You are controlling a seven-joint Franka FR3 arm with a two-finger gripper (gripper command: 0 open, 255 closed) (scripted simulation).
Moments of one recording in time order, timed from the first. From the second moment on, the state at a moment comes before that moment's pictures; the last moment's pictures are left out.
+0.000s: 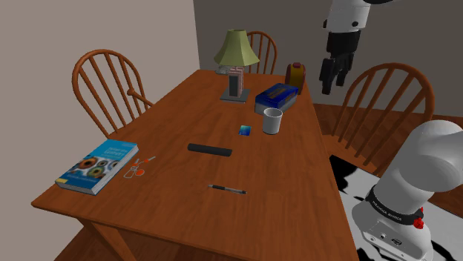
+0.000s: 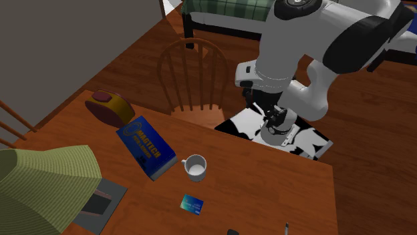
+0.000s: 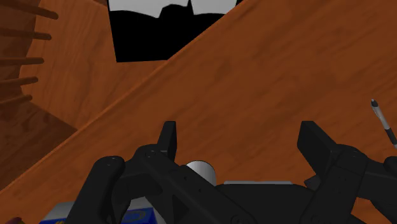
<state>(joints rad) -0.02 -0.79 0.03 -2.37 0.01 1.47 0.04</state>
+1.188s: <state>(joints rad) -0.04 -0.31 0.05 -2.37 -0.04 2.01 0.02</state>
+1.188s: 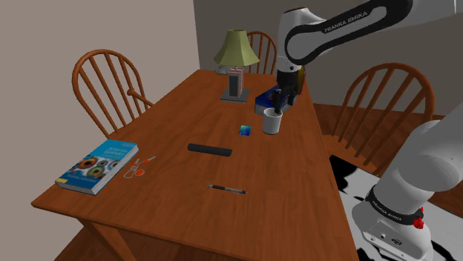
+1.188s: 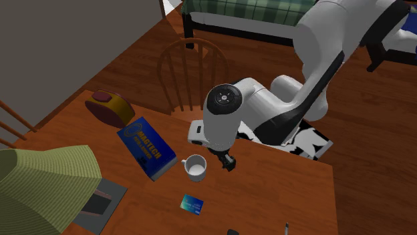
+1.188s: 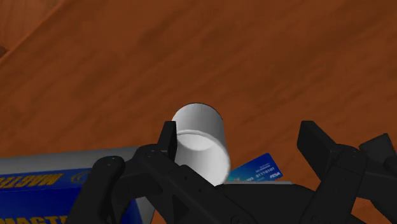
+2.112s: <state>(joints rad) -0.04 -0.01 0.05 -2.29 -0.09 2.27 0.04</state>
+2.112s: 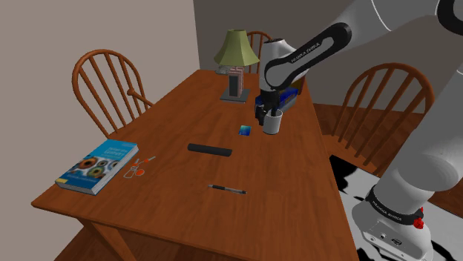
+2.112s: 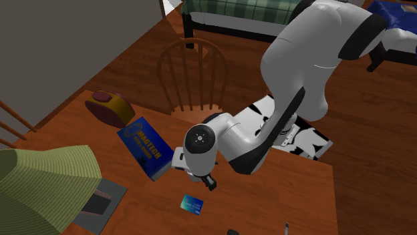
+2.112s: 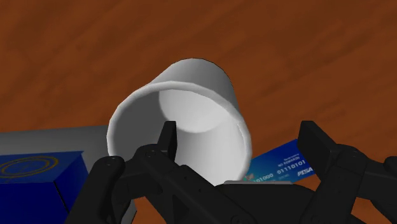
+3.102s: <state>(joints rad) -0.04 0.00 0.05 -2.30 -0.09 2.28 0.04</state>
